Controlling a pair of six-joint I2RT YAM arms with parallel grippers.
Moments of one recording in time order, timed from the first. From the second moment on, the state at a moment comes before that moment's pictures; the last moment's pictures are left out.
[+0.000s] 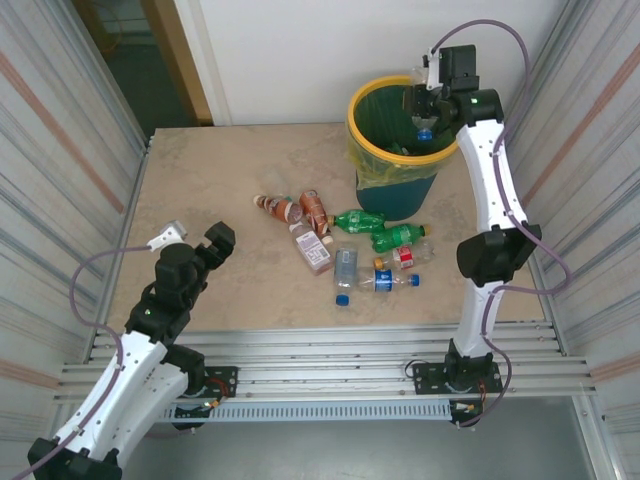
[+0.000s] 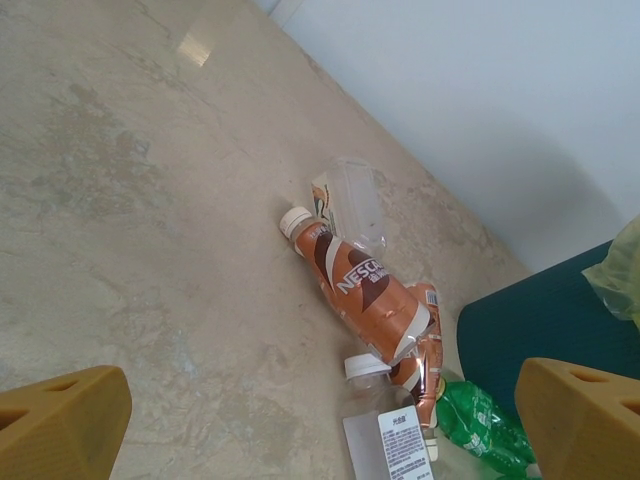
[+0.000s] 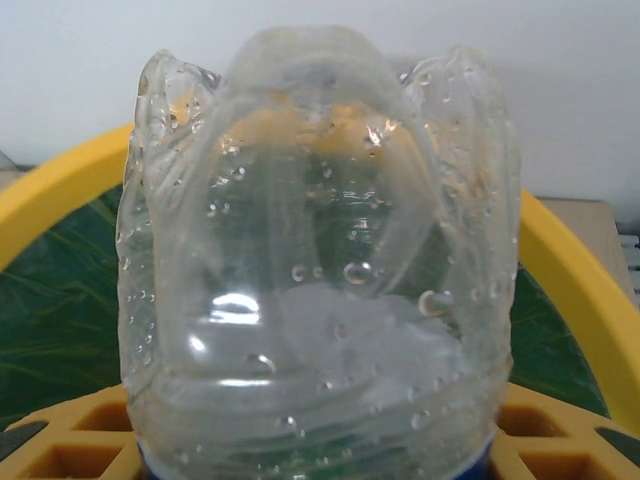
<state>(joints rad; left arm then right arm) -0.35 0.59 0.51 -0.30 -0.24 -0.87 0.16 2.03 2.39 -0.96 0.03 0.06</state>
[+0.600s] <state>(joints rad) -0.35 0.61 0.51 -0.29 -0.23 -0.87 0.14 2.13 2.39 -0.99 0.08 0.00</state>
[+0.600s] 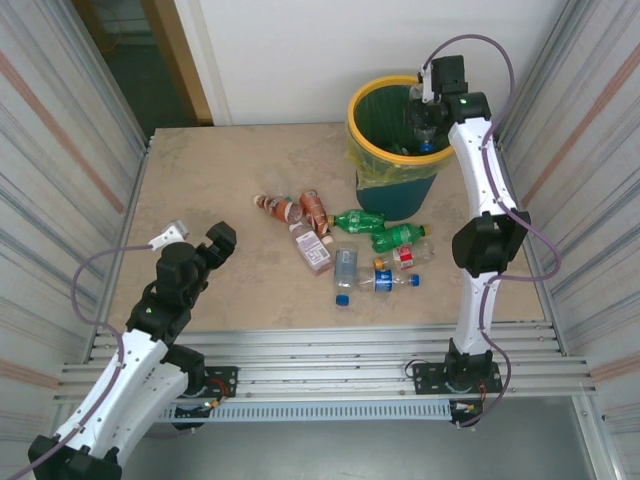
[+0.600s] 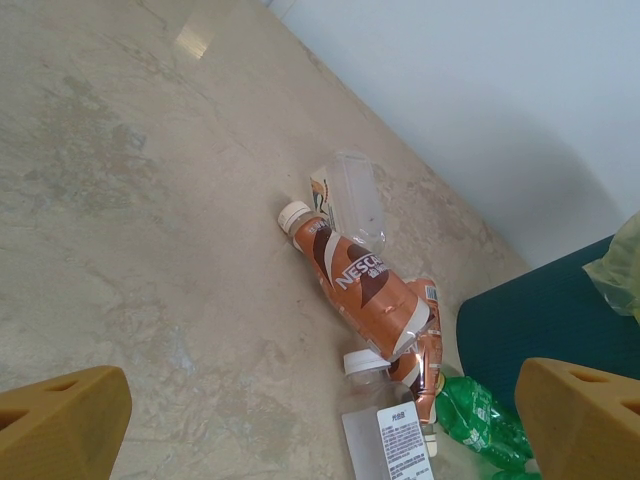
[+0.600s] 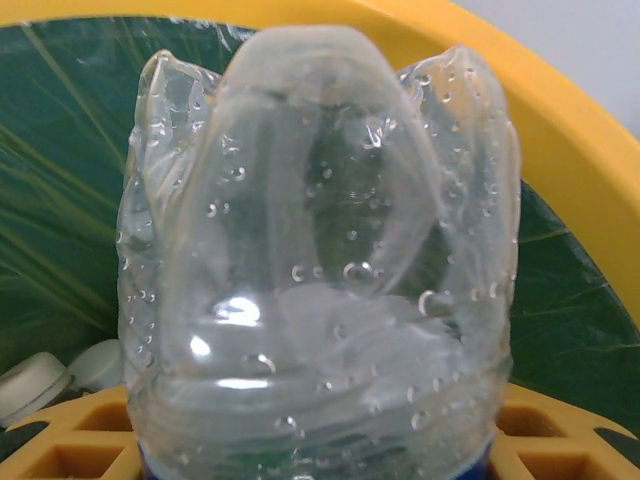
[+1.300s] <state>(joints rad) -0.35 0.61 0.51 -0.29 -0.23 -0.87 0.14 2.15 2.36 -0.99 0.11 -0.02</state>
